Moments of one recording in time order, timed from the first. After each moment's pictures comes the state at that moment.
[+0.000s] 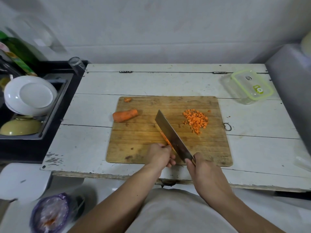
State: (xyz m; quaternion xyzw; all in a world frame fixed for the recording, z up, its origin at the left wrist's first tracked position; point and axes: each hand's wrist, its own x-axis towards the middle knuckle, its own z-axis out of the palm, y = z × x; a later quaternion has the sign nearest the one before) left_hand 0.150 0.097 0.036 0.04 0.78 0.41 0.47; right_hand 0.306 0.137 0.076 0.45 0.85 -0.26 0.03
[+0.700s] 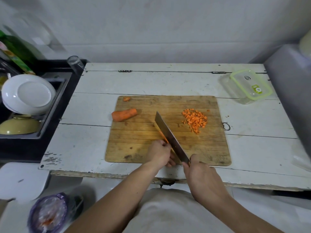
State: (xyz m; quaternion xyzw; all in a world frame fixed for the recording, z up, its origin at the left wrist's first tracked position) left_hand 0.148 0.101 0.039 0.14 0.78 0.36 0.49; right_hand 0.297 0.126 0.084 0.46 0.84 -0.26 0.11
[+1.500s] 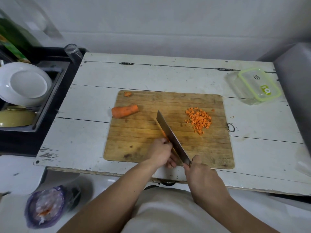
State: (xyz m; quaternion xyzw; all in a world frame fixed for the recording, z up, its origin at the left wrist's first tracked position) left_hand 0.132 0.104 0.034 0.12 0.73 0.37 0.55; right_hand 0.285 0.131 0.079 0.45 0.86 -0.22 0.13
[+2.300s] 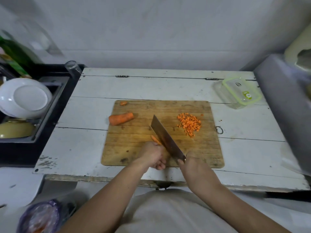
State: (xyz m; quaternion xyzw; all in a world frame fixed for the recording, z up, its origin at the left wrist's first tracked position) left_hand 0.127 0.098 0.043 0.13 0.77 0.32 0.53; right_hand 0.287 0.146 0.075 0.48 0.83 -0.27 0.11
